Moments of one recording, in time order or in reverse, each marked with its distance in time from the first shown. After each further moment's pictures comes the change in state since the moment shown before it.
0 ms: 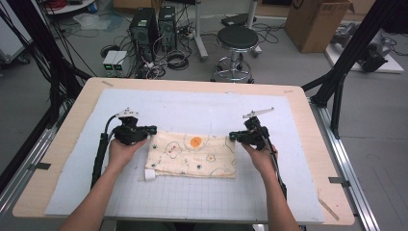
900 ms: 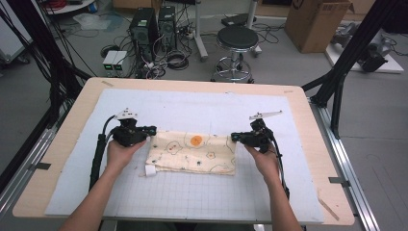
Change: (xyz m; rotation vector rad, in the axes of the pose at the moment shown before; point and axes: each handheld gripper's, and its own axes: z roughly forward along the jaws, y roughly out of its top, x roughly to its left) left arm -0.008 -0.004 -0.010 -0.028 -0.017 0.040; right arm -0.002 -0.011 -0.013 -0.071 0.078 0.043
